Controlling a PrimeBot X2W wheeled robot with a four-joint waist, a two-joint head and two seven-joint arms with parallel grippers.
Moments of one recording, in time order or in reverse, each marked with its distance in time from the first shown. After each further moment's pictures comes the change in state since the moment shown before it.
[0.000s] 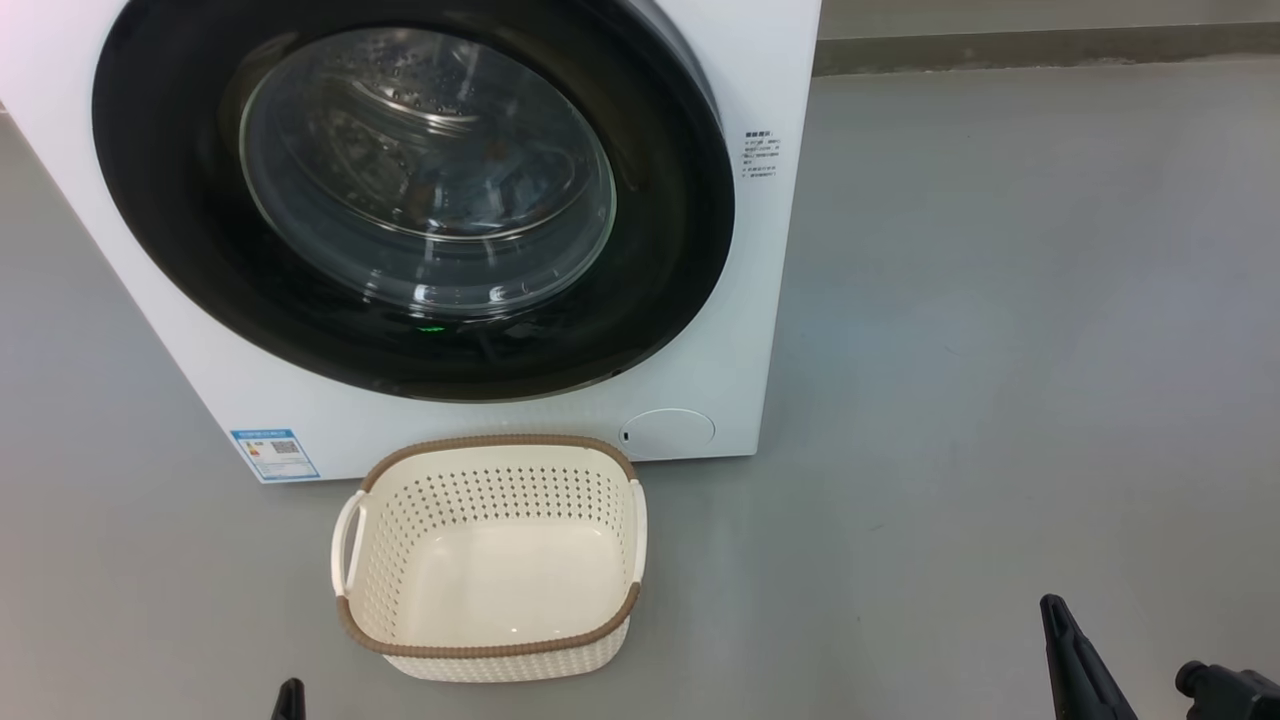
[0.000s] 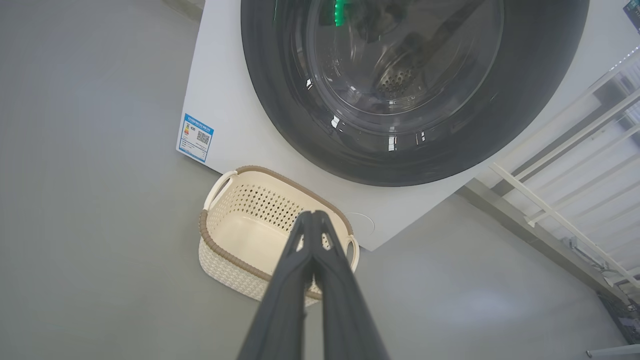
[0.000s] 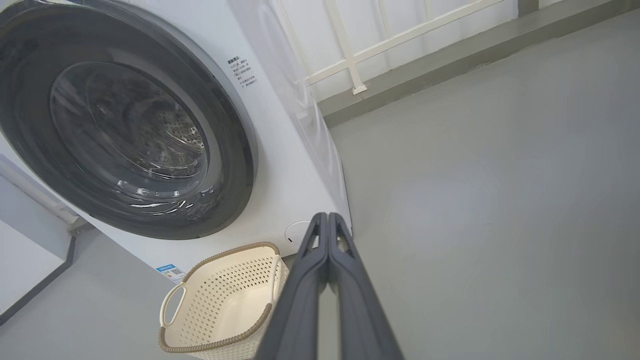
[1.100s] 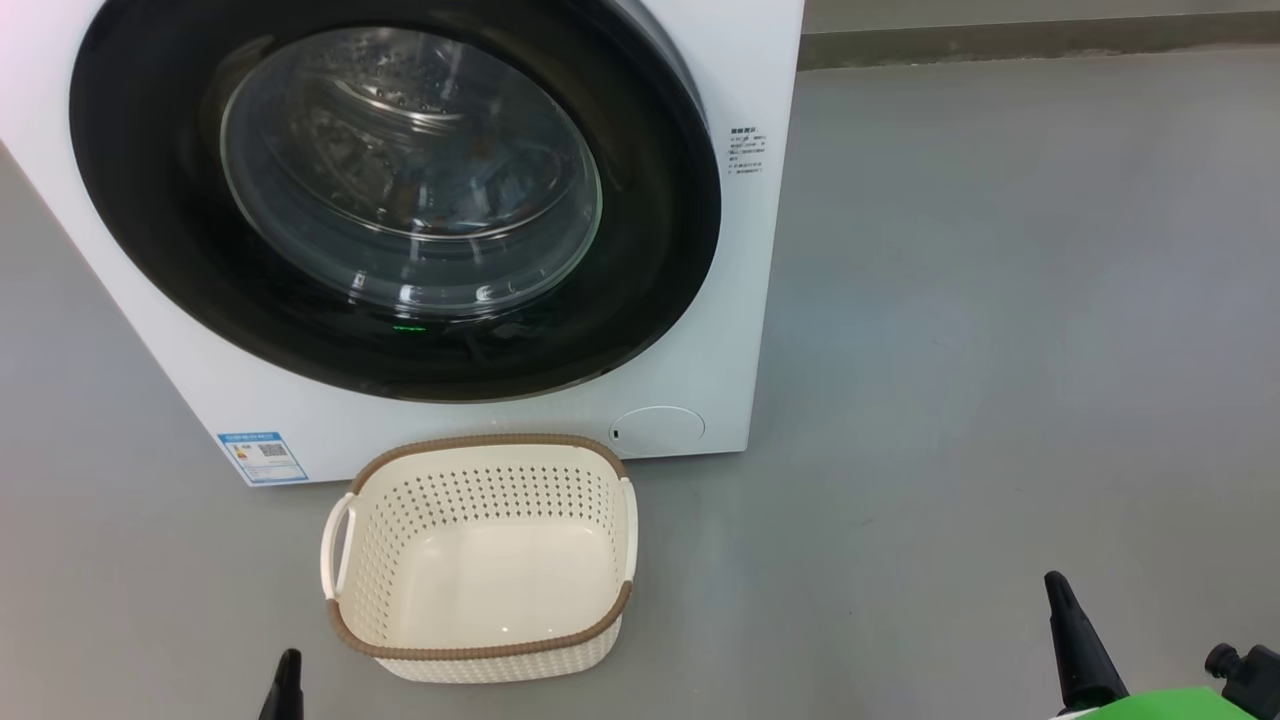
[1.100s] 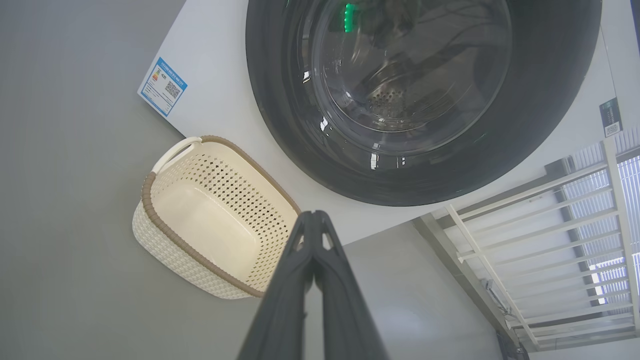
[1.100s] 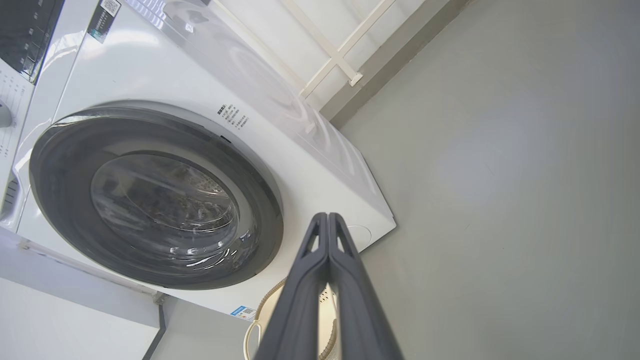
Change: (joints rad) left arm -0.067 0.008 0.007 0.024 -0.320 0.000 0.088; right arm -0.053 -0.001 -0.005 0.037 0.380 -0.001 0.090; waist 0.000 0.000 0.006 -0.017
